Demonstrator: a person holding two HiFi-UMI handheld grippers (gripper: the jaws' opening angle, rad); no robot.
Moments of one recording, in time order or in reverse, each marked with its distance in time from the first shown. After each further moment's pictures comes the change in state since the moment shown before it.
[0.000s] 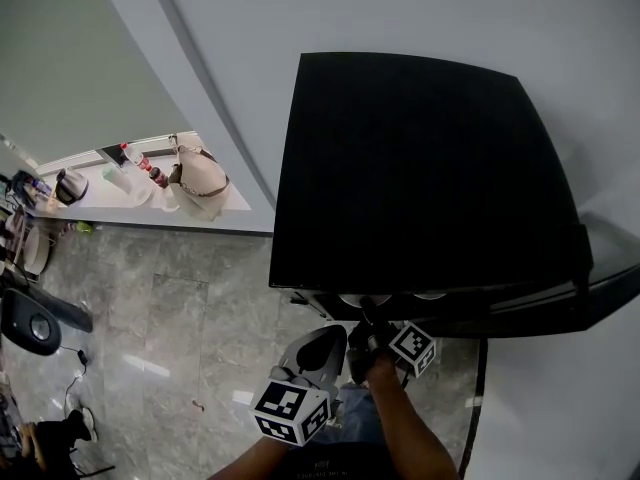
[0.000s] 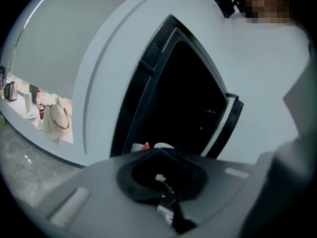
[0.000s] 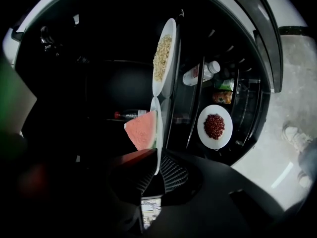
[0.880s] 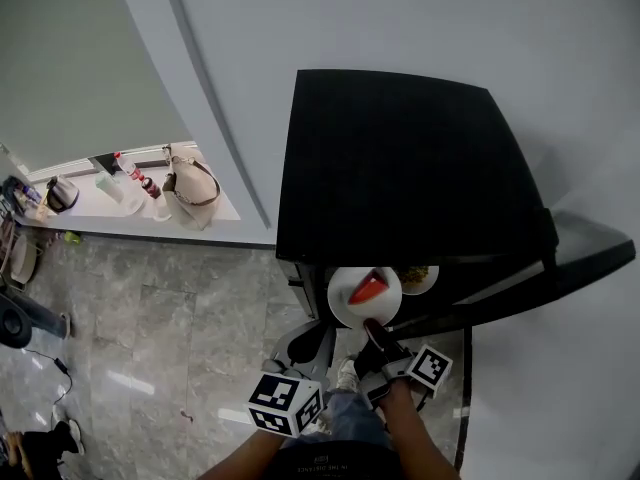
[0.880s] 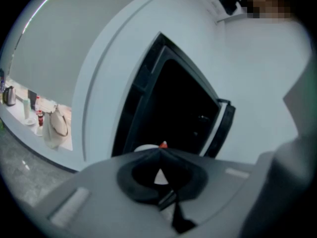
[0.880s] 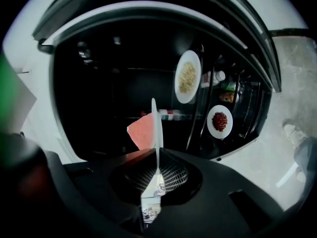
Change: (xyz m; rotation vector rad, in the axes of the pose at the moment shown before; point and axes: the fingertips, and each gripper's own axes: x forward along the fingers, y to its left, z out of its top) left arm -0.020 -0.008 0.015 0.037 -0.064 -0.018; right arm -0.086 0.062 -0.013 -0.017 0.063 0.092
